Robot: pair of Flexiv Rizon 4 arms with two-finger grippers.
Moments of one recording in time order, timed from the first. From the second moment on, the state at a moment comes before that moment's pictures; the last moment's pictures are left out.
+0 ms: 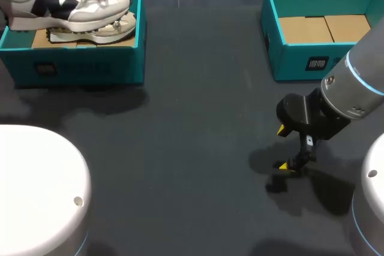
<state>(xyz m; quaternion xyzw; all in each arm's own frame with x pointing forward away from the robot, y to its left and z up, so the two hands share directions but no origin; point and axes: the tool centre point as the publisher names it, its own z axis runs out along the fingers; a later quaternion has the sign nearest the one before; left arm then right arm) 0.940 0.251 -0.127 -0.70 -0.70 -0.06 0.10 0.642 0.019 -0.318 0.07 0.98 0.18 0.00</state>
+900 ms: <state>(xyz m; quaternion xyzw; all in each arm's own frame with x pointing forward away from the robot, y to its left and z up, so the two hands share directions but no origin) 0.758 0.105 -0.169 -0.71 -0.69 -0.08 0.12 0.642 0.019 -0.318 0.07 0.98 0.18 0.00</state>
